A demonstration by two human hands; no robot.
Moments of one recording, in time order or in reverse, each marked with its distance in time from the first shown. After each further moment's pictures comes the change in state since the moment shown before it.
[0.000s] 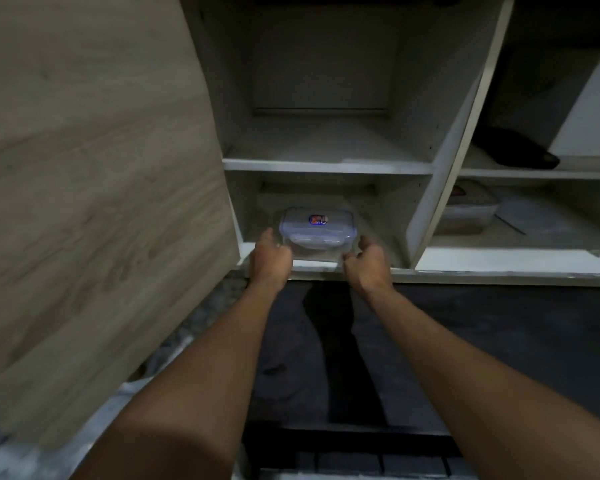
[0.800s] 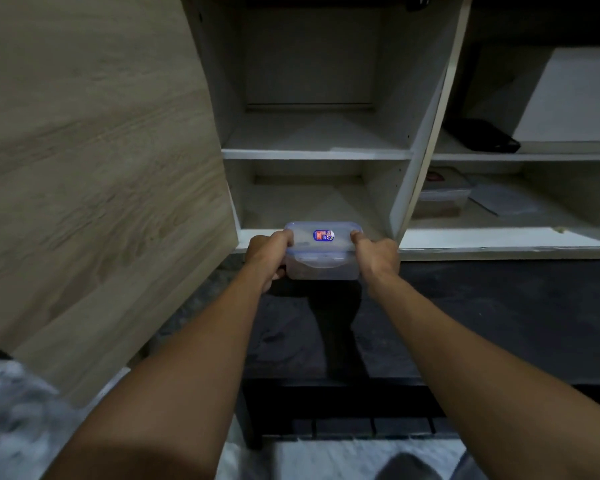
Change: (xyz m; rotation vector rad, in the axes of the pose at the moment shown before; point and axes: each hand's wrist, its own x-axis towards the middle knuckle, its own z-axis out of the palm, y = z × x) left_hand -0.049 0.006 -0.021 -0.311 -0.192 -0.214; right_hand -0.028 0.012 -0.022 0.230 0.216 0.218
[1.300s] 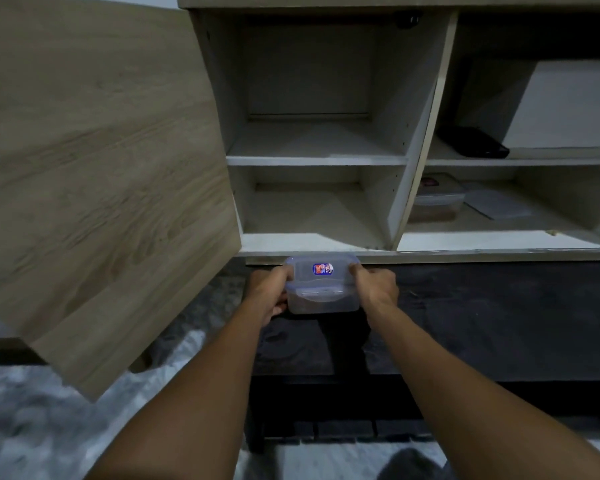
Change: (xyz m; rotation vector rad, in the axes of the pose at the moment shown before) left_hand -0.017 -0.044 -0.004 -0.059 0.016 -0.084; right_hand -0.024 0.037 -0.005 -0.066 -0.023 0.080
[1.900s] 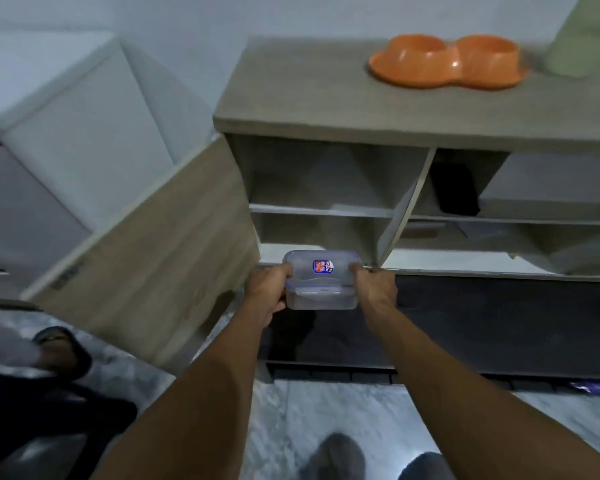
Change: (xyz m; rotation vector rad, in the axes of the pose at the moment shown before) left_hand -0.118 0.171 -0.017 0.061 0.057 -0.245; right_hand -0.094 -0.177 -0.090 -0.100 -0.081 0.209
